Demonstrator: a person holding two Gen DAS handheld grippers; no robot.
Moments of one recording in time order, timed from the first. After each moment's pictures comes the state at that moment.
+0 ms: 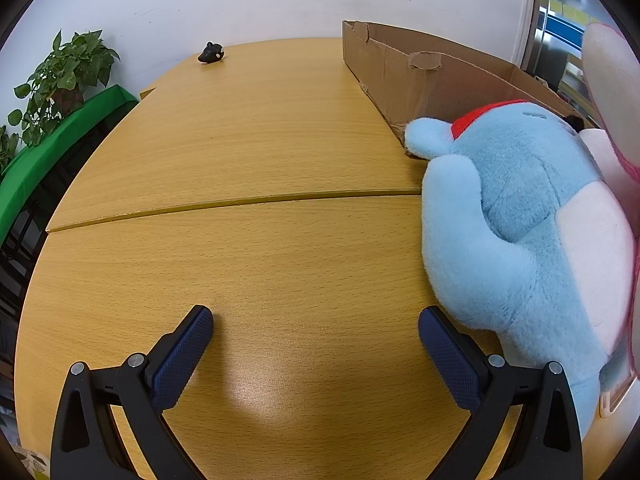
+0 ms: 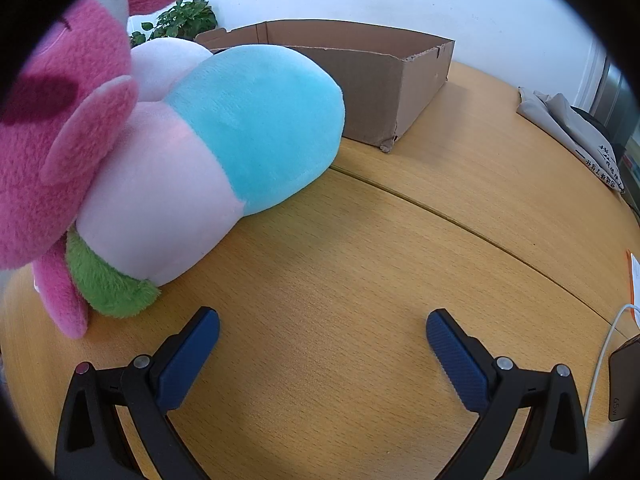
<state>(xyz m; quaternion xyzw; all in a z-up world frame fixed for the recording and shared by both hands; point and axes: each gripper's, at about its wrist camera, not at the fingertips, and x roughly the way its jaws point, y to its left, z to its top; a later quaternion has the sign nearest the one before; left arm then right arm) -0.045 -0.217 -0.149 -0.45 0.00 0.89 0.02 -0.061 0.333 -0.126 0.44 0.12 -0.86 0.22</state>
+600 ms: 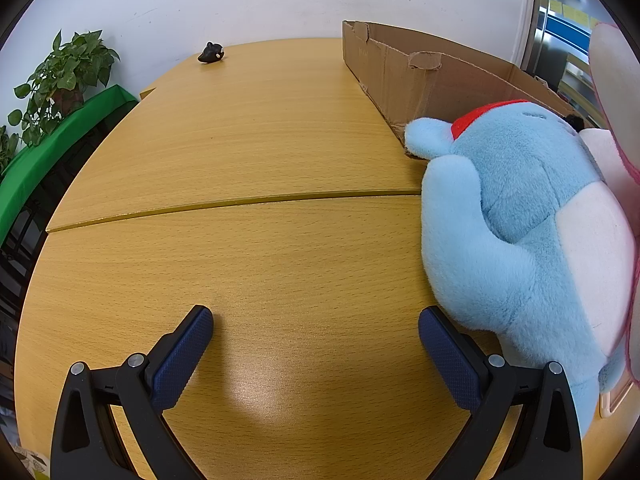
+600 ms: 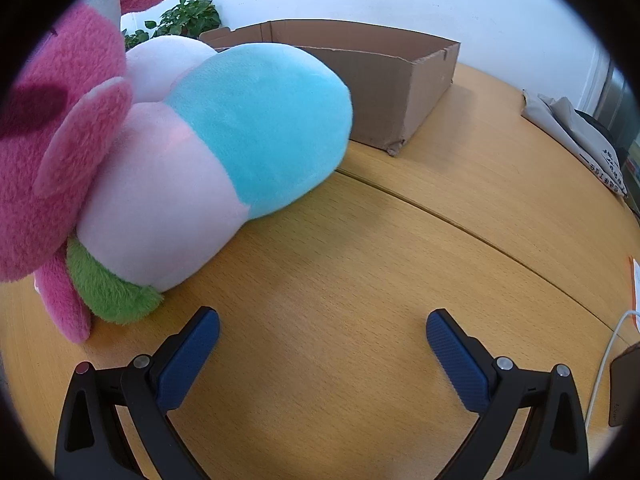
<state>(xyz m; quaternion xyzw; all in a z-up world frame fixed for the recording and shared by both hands) -0.045 -0.217 -0.149 -0.45 0.00 0.89 0.02 -0.063 0.327 -0.127 0.44 0.12 -0.86 0.23</state>
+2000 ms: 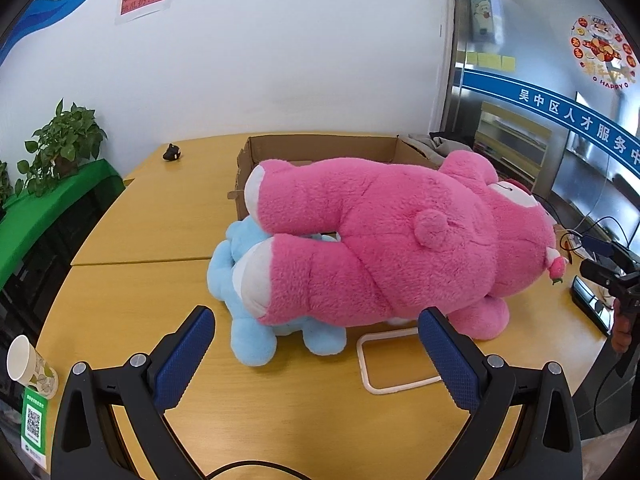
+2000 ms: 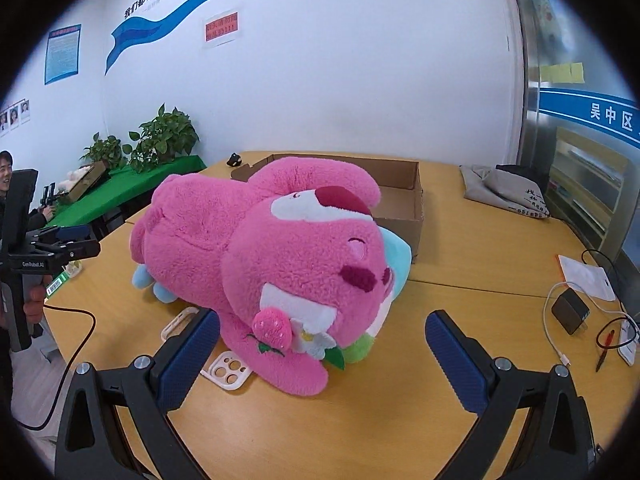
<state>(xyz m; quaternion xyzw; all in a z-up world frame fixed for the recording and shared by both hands) 0.125 -0.069 -0.008 -0.32 -0.01 0.94 0.09 0.108 0.239 0.005 0.28 0.02 -0.95 0.13</state>
